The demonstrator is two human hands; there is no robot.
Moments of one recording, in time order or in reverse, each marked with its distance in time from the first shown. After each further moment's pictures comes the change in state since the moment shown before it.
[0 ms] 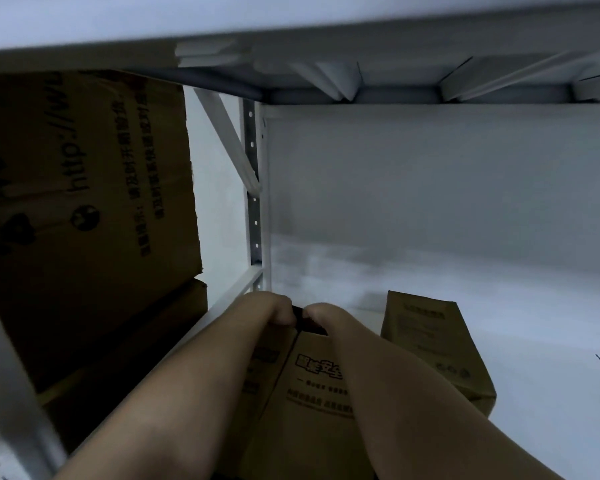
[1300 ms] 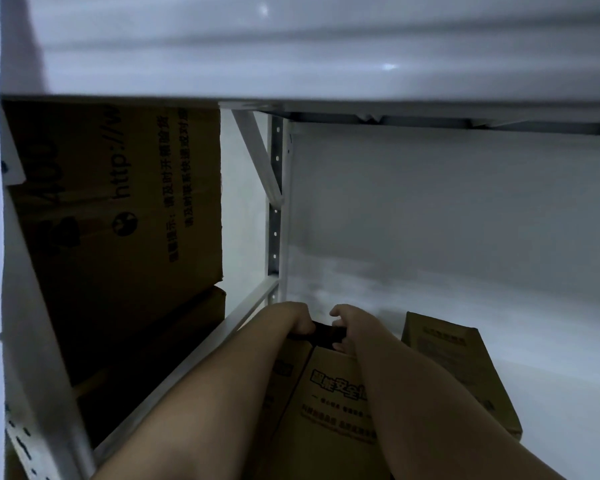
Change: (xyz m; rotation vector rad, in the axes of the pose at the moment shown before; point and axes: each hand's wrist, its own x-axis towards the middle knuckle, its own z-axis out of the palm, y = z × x) left_hand -0.033 0.018 -0.008 -0.196 0.160 -0.048; right_hand -0.009 0.004 -0.022 0.735 0.053 0.204
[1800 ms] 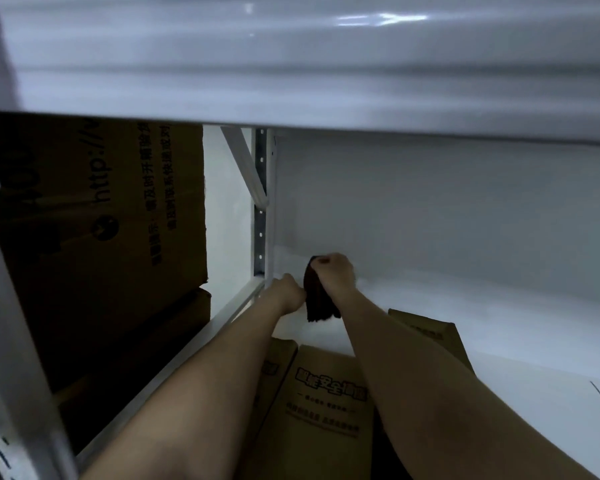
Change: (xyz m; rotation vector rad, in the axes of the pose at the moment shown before) left_hand -0.006 0.014 -0.021 -0.483 0.257 -0.028; right_hand -0.022 -0.054 0.001 -0.343 0.293 -0.748
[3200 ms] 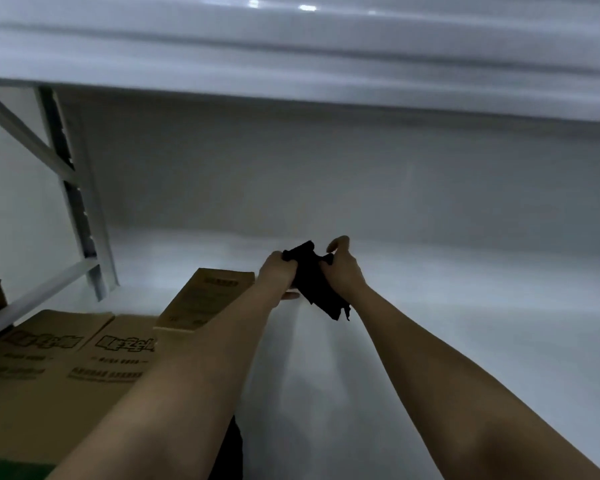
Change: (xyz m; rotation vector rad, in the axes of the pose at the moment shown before) left_hand -0.106 0.247 0.190 -0.724 -0.167 -0.001; right_hand -0.069 0.198 -0.303 -0.056 0.083 -0.026
